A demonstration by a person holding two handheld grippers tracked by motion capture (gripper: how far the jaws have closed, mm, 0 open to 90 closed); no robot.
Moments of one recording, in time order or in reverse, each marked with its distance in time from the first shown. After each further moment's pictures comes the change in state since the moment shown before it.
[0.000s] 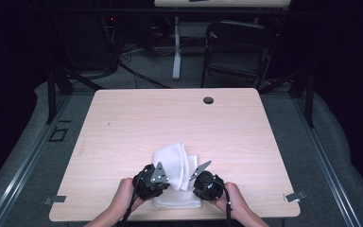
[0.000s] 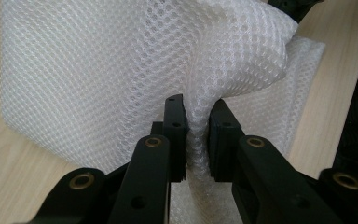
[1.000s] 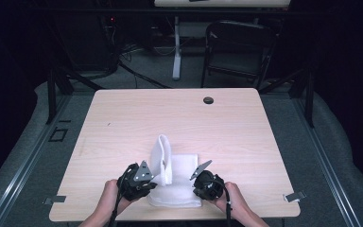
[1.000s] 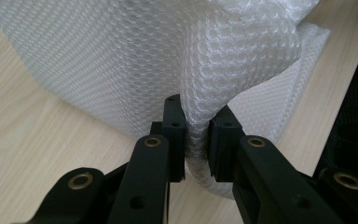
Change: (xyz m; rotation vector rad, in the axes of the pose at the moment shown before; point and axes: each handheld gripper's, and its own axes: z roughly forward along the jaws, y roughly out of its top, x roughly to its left) left arm 0.010 -0.023 -0.030 -0.013 0.030 -0.094; right arm -0.001 0.000 0.001 -0.012 -0.002 0.015
